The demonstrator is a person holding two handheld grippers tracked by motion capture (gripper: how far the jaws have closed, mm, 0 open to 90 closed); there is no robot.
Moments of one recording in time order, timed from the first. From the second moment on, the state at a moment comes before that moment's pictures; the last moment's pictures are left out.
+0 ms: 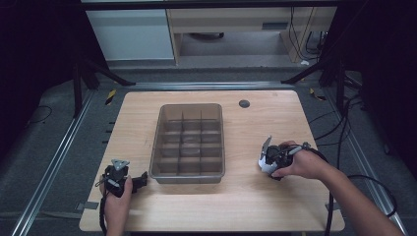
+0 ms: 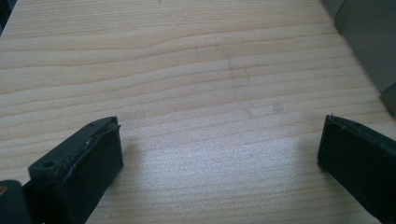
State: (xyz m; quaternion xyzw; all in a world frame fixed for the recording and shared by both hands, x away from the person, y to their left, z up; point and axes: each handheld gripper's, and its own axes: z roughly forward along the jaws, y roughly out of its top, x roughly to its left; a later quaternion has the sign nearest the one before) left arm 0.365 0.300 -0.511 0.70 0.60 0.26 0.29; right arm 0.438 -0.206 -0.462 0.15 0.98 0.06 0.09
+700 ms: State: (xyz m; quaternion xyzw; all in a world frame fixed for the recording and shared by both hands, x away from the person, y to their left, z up) left arm 0.365 0.300 -0.511 0.70 0.60 0.26 0.29; right arm 0.439 -0.202 -0.464 0.14 0.98 0.04 0.12
